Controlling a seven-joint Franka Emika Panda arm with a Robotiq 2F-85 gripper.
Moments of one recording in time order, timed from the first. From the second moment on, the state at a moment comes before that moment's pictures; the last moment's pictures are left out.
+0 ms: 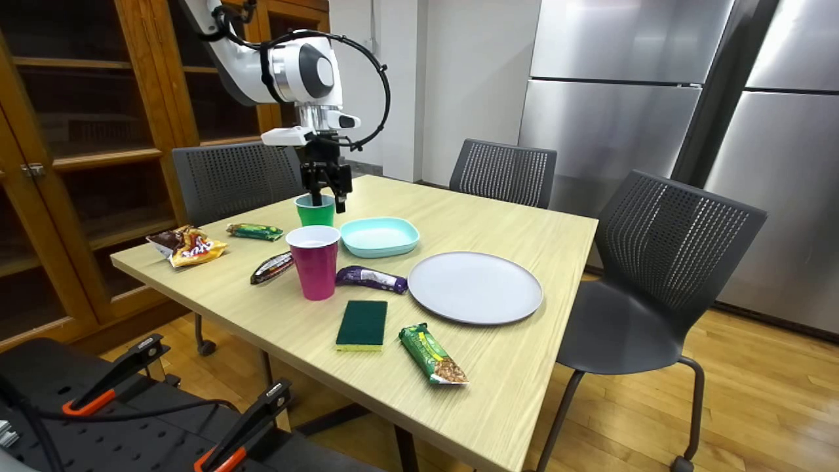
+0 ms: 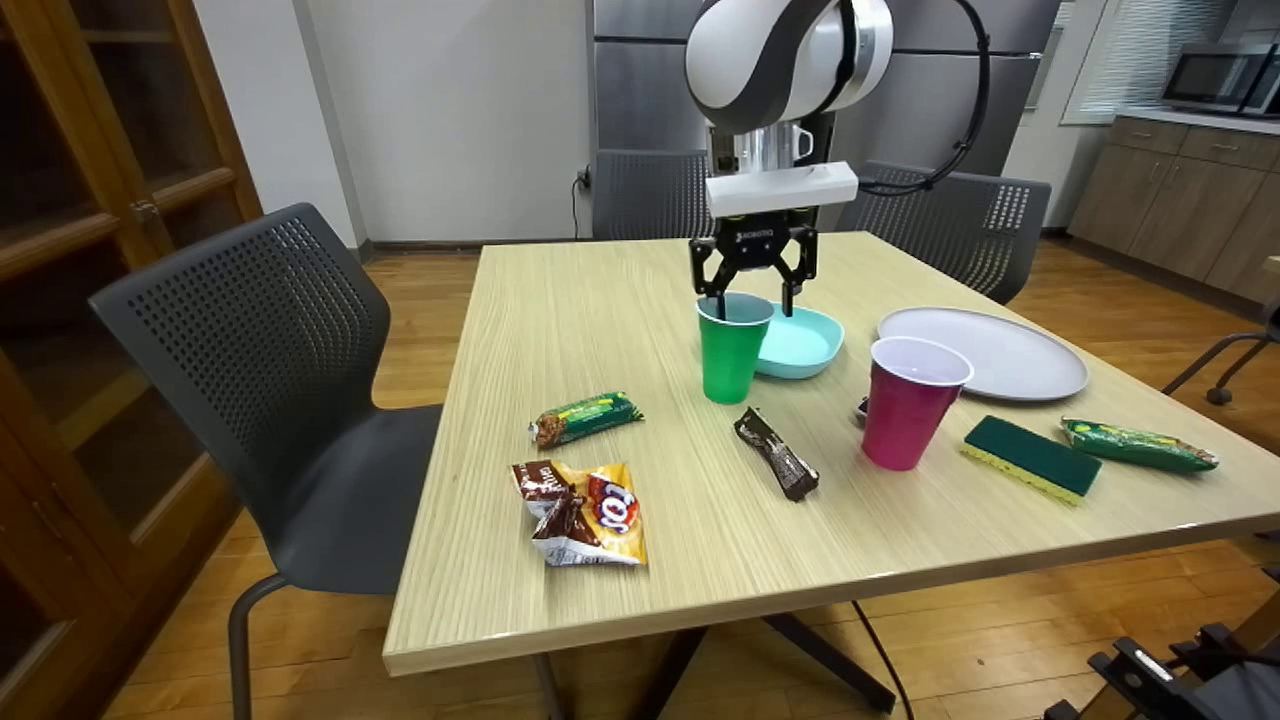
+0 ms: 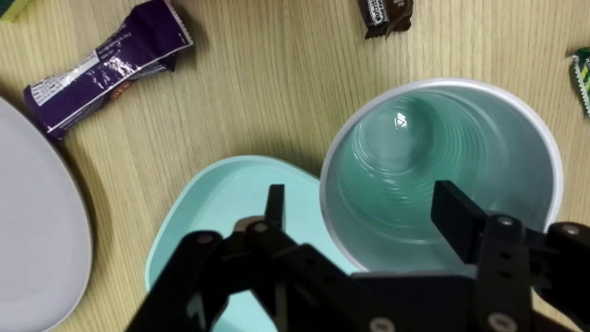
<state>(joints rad) 0.20 0.67 -0.04 -1.70 -0.11 2.25 0.49</state>
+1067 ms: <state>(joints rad) 0.22 0.67 -0.05 -1.67 -0.11 2.25 0.49</state>
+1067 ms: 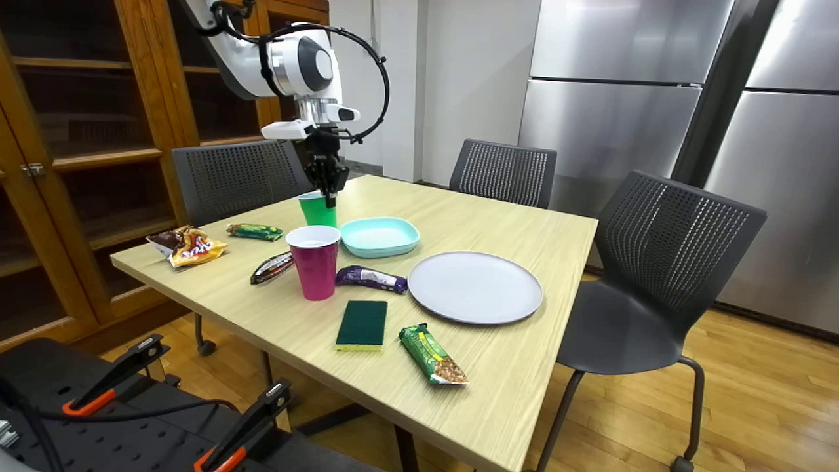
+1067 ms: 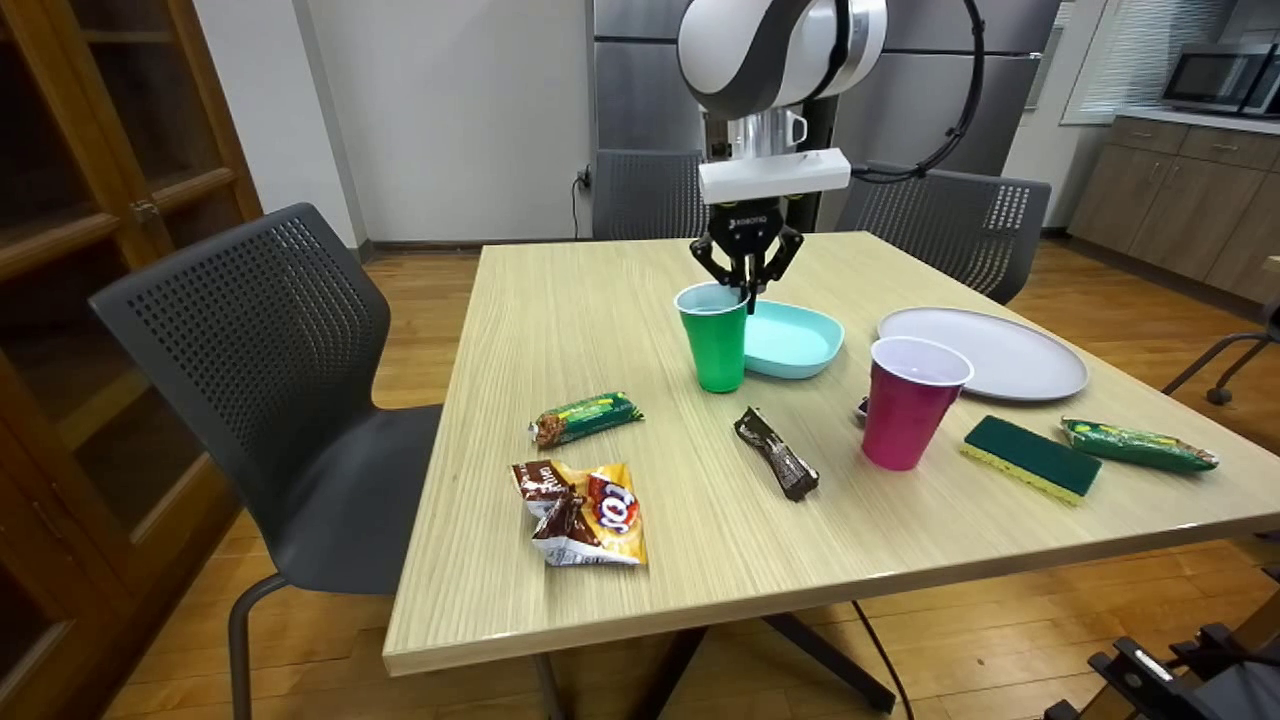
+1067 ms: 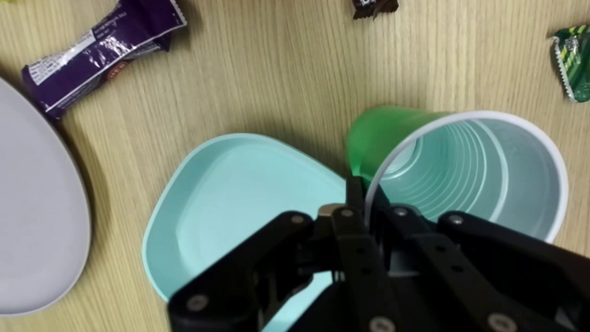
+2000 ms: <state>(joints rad) 0.21 0.50 0.00 -1.70 -0.04 2.20 0.36</state>
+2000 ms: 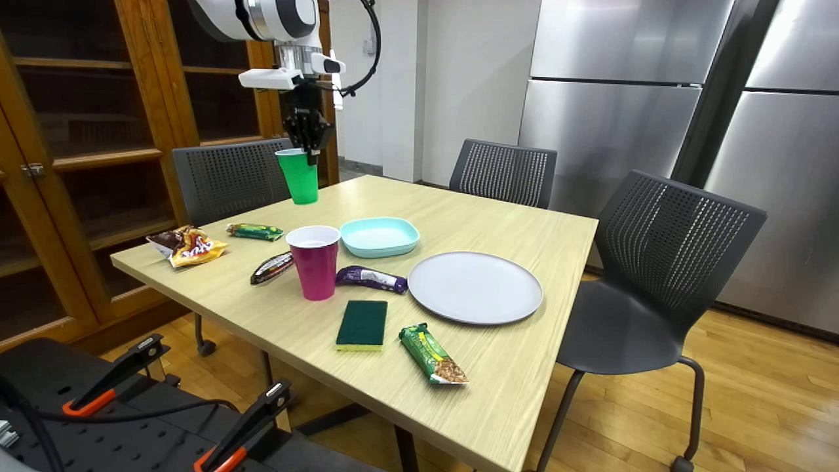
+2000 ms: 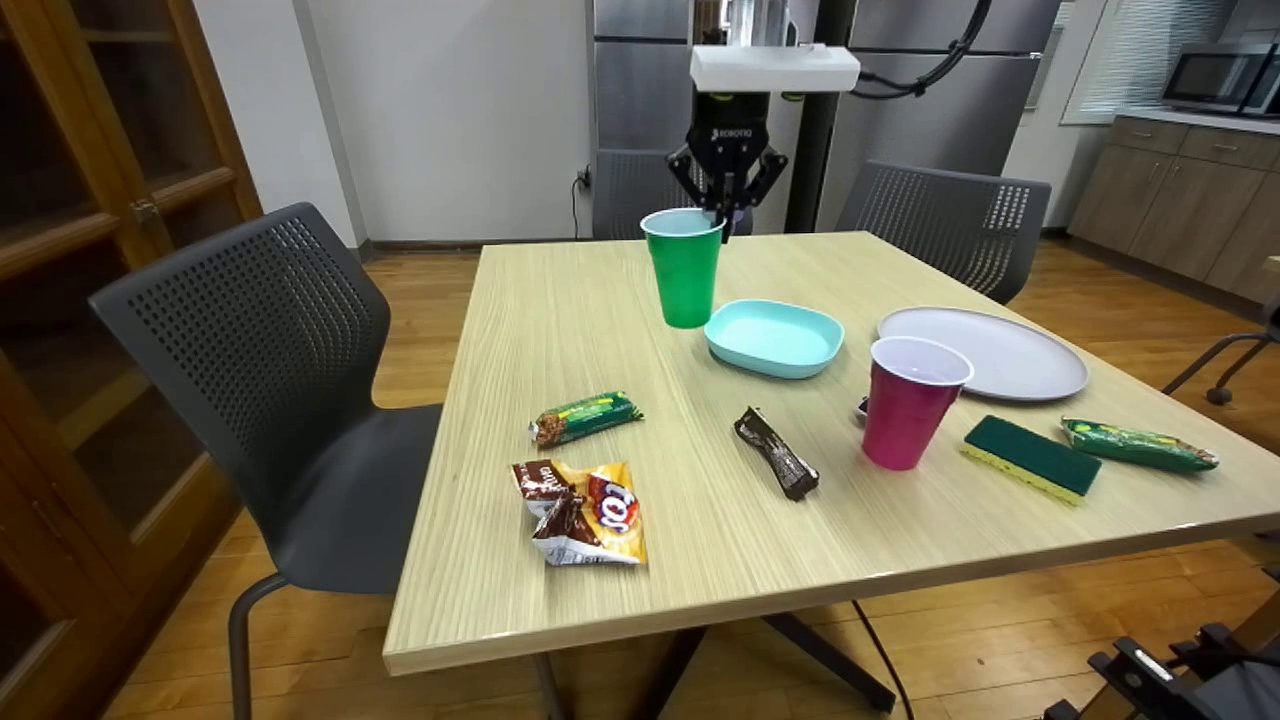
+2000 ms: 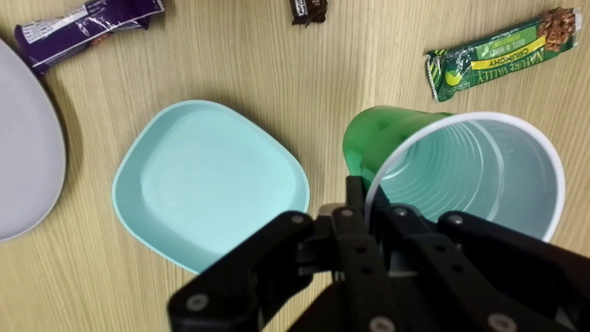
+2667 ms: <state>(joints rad) 0.11 0.28 0.00 -1.85 -0.02 2.17 0.23</state>
